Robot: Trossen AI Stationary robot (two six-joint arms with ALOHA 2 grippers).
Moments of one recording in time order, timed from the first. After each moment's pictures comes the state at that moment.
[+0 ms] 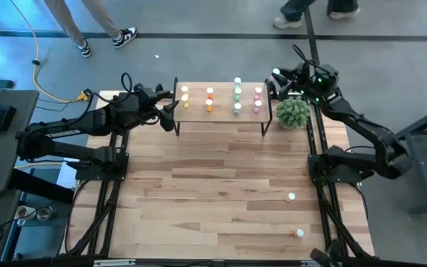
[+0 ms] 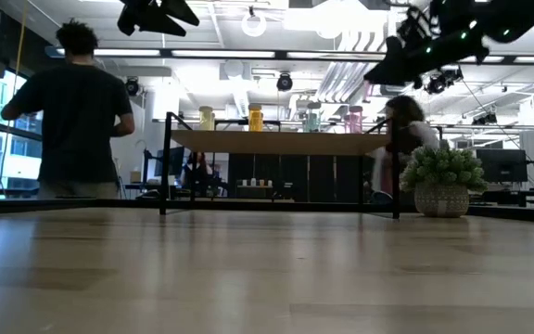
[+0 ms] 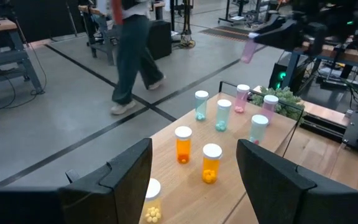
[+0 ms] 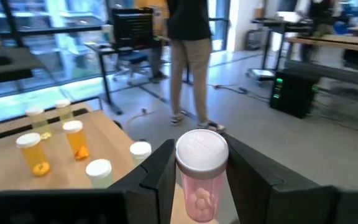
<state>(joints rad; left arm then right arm) 0.33 0.93 0.93 -0.26 -0.53 -0.13 -1.02 1.04 0.74 0.20 -0.35 -0.05</state>
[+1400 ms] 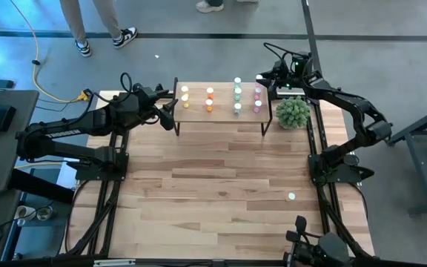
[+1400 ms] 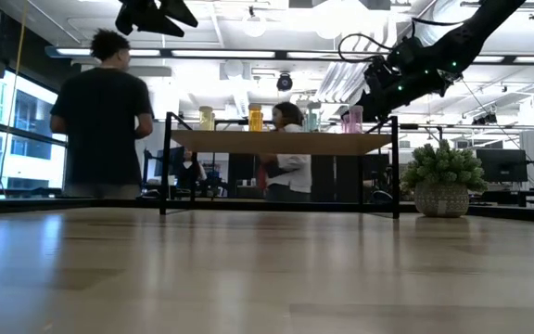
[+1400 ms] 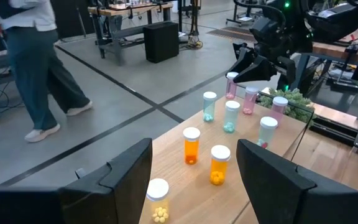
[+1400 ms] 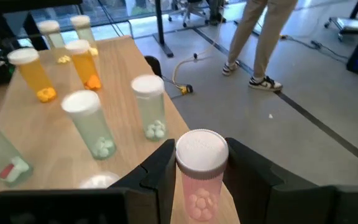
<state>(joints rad) 0.33 0.93 0.93 -0.26 -0.56 -0.13 -1.07 1.46 0.95 0.08 -0.65 -0.27</state>
